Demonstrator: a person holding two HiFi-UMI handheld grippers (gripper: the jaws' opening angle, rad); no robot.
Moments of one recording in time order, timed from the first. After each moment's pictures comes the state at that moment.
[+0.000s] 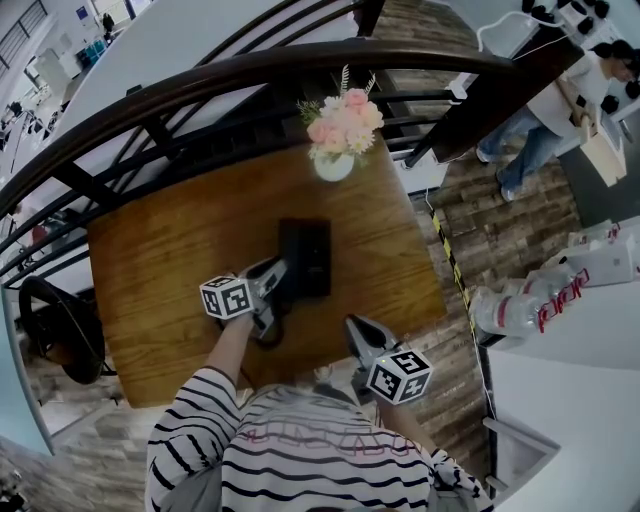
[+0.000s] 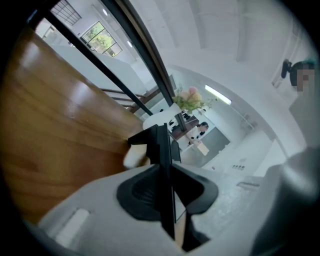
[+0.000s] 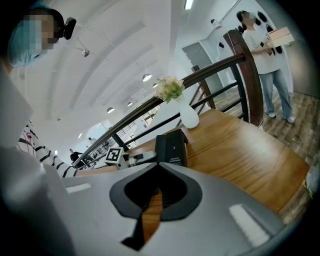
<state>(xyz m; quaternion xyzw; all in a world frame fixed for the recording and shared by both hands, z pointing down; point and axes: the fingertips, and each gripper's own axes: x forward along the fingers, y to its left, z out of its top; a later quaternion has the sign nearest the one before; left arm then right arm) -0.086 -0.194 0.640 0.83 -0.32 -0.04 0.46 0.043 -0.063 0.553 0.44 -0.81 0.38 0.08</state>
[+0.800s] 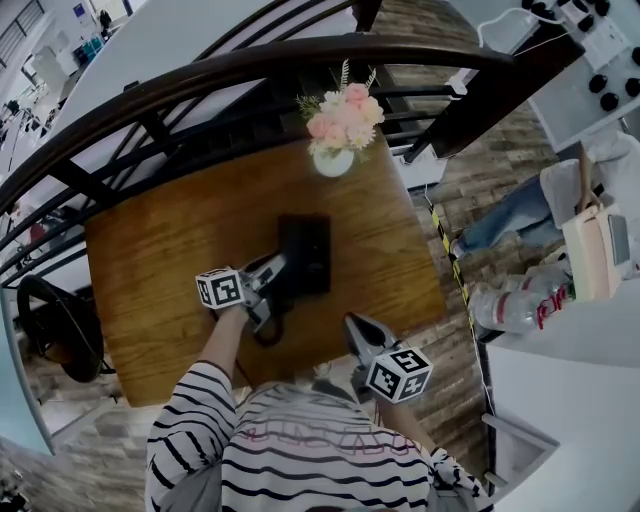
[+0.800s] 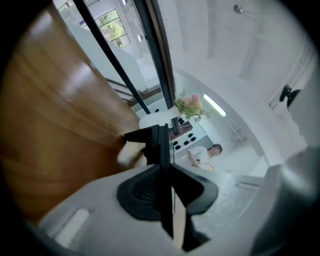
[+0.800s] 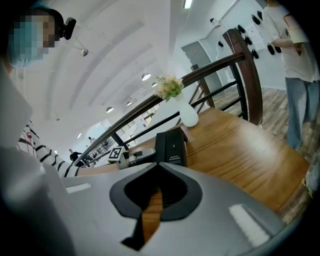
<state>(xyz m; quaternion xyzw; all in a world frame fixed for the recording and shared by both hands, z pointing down) -0.086 -0.198 0.642 0.82 -0.26 -0.10 0.51 0.043 -0.061 0.558 0.44 -0.81 0.39 0.08</state>
